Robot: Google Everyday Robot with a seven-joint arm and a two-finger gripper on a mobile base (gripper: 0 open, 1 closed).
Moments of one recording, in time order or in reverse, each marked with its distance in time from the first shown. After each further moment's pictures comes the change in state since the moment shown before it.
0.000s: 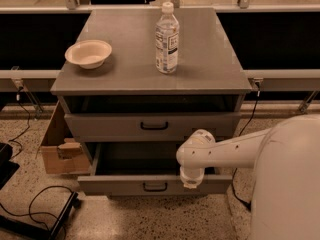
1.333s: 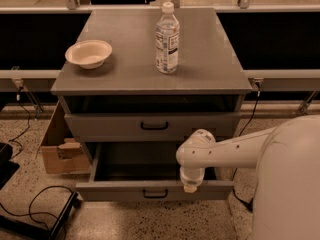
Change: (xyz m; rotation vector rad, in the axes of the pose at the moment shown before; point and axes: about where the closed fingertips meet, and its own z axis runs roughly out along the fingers) arm 0.000 0.001 -0.006 -0.002 0.001 0.000
